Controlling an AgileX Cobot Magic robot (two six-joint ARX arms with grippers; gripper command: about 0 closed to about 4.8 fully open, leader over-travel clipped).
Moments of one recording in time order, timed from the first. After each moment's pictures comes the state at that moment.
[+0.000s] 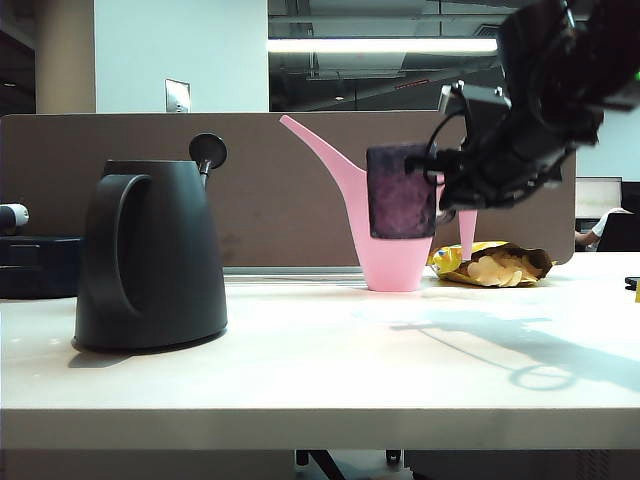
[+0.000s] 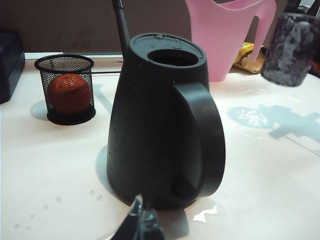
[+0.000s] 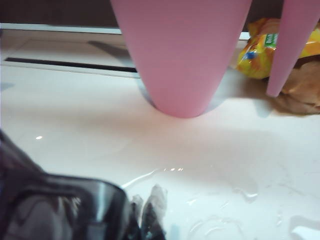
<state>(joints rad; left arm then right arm) -0.02 0.01 0.01 -0.06 0.36 -0.02 0.33 1.74 0.95 0.52 0.03 0.10</state>
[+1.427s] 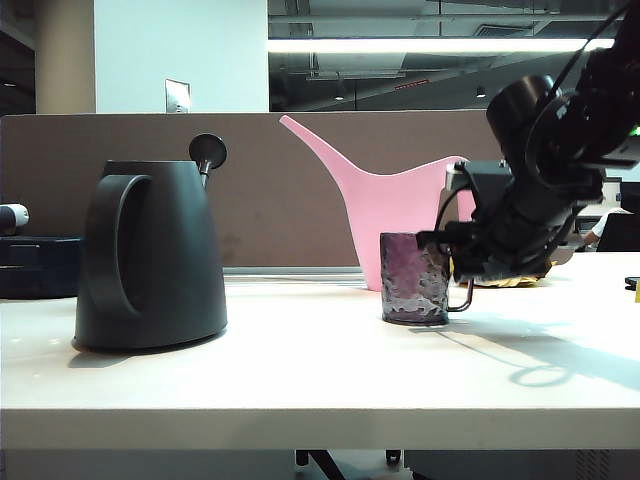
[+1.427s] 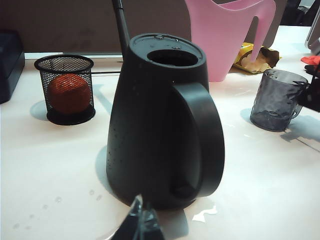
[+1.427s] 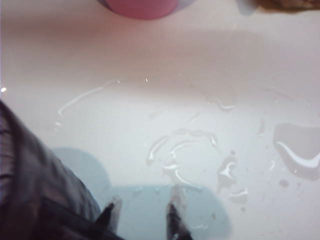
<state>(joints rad) -0.02 0.01 0.01 -0.06 0.36 -0.02 0.31 1.86 0.94 0.44 0.11 0.11</state>
